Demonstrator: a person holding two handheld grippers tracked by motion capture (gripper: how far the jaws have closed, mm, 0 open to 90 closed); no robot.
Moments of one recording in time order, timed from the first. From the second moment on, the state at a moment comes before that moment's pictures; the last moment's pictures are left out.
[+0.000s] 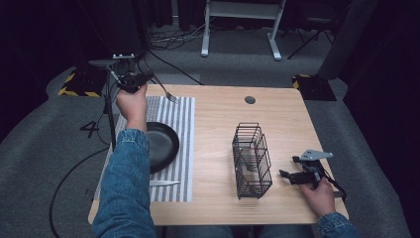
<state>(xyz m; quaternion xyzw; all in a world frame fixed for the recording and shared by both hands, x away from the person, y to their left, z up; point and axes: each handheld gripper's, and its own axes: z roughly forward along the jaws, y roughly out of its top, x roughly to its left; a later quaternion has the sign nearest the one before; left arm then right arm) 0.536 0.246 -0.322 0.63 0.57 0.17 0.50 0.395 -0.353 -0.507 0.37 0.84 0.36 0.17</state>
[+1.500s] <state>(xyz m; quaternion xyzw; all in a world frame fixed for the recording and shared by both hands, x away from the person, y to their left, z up) 0.548 0.263 -0.377 0.64 0.62 0.13 0.43 0.395 -0.353 -0.507 0.37 0.84 0.36 0.17</state>
